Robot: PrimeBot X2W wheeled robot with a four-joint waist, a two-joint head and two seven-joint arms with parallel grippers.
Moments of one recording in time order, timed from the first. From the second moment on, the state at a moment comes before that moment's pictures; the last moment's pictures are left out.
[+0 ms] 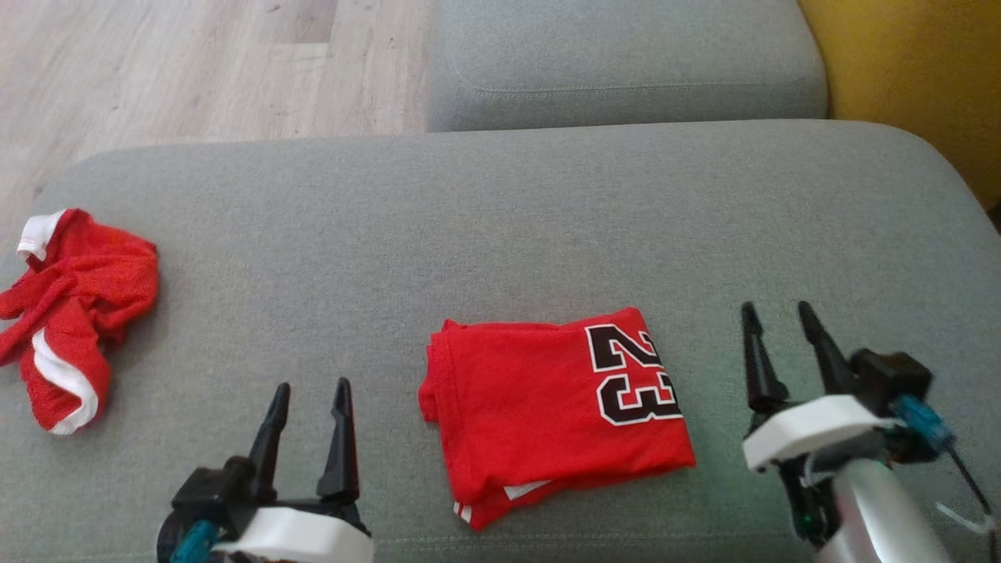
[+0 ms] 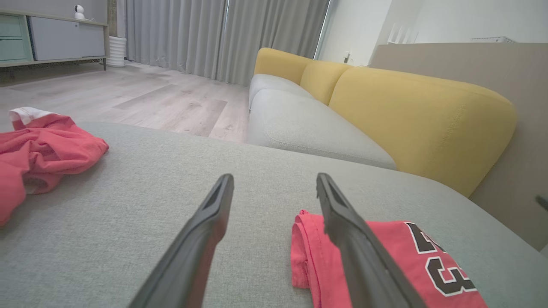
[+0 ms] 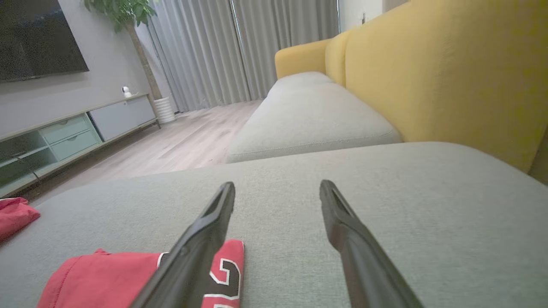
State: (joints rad) left arm -0.01 0.34 -0.57 0.04 -0.69 0.27 -0.22; right arm -0.21 -0.06 0.07 0.55 0.23 0.12 -0.24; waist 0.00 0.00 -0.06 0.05
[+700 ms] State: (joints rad) left arm 0.03 0.32 -0.52 0.12 -0.64 0.28 -0.25; right arm 0.03 -0.05 0.01 0.19 0.24 0.12 -0.11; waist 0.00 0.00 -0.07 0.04
